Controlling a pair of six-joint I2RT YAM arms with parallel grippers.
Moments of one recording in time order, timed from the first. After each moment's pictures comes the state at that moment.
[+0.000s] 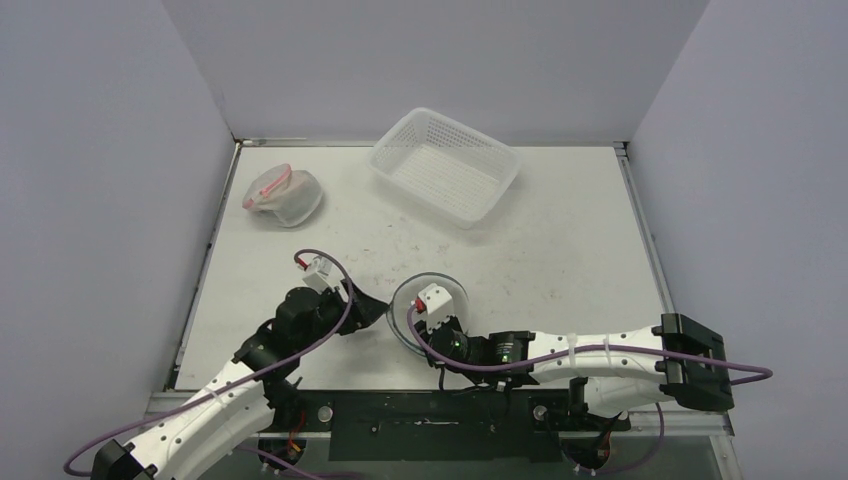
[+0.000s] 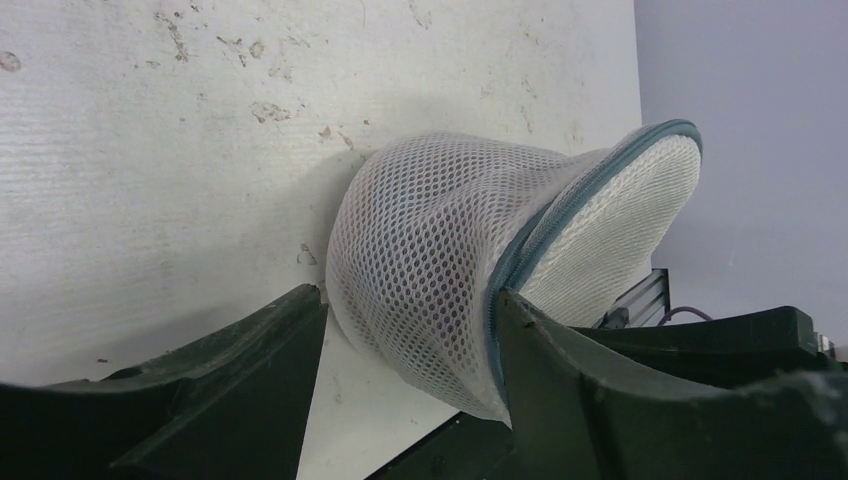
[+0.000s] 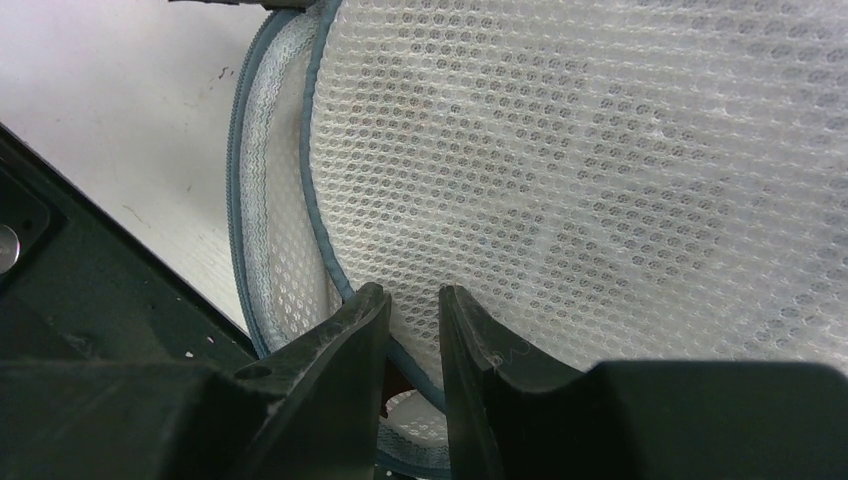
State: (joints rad) left arm -0.63 0.60 0.29 -0.12 0.07 -0.94; right arm 1.40 1.27 0.71 -0.17 0.53 0.51
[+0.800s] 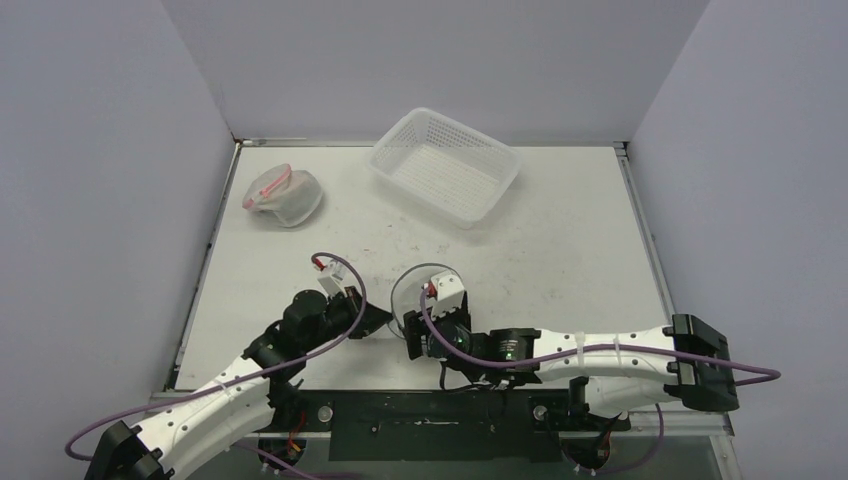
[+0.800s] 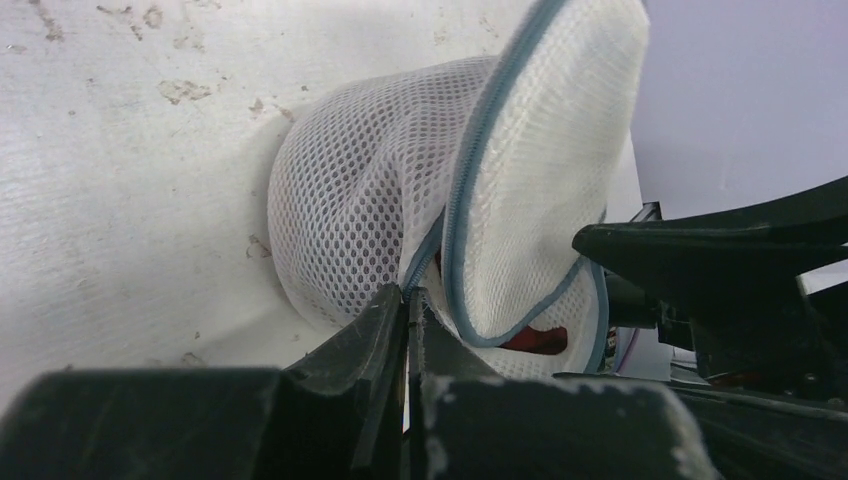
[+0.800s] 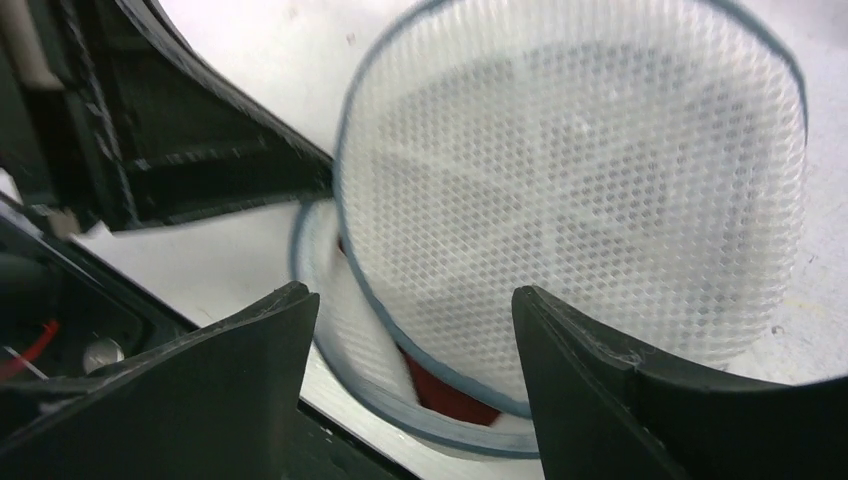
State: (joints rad) left arm -0.68 0.68 0.24 0.04 0.16 -0.88; right arm 1.41 1.23 0.74 -0.17 0.65 0.64
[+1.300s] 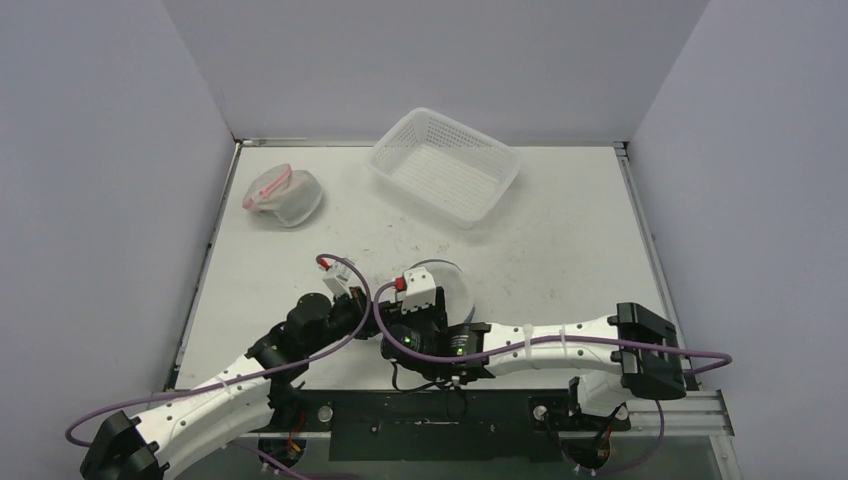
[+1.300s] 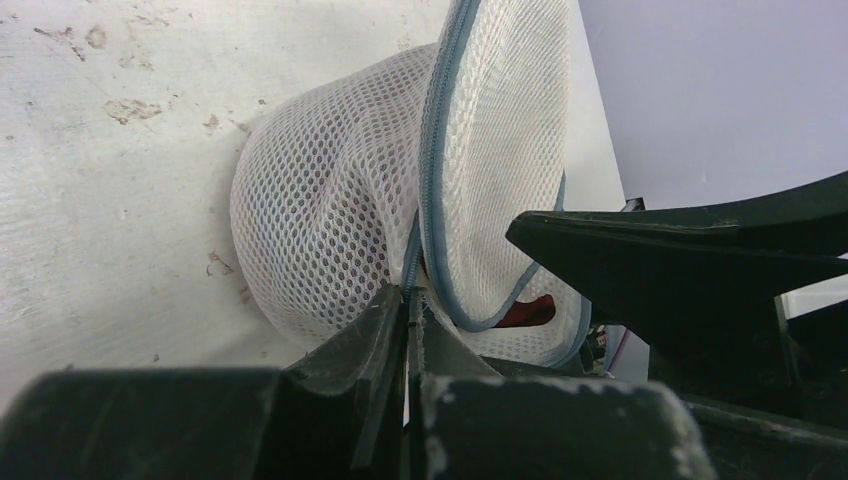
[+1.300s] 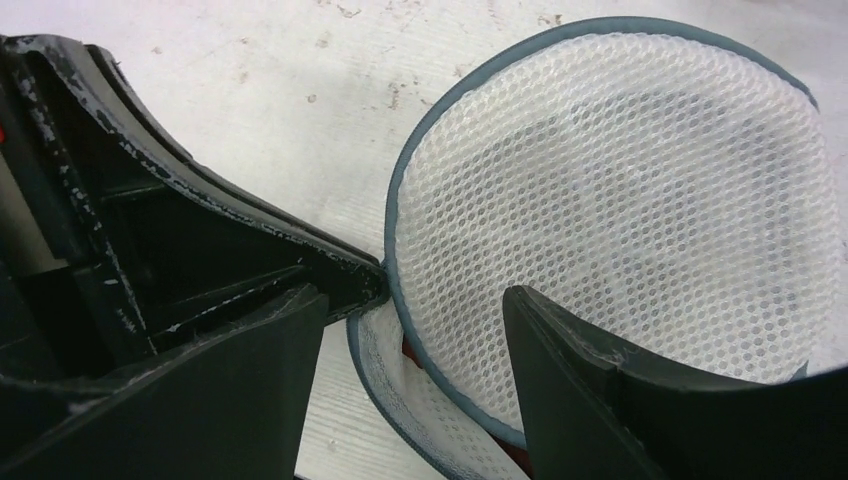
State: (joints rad) left arm -0.77 0.68 0.24 0.12 0.11 -0.89; right arm 1.43 1.50 1.02 -0.32 0.86 0.77
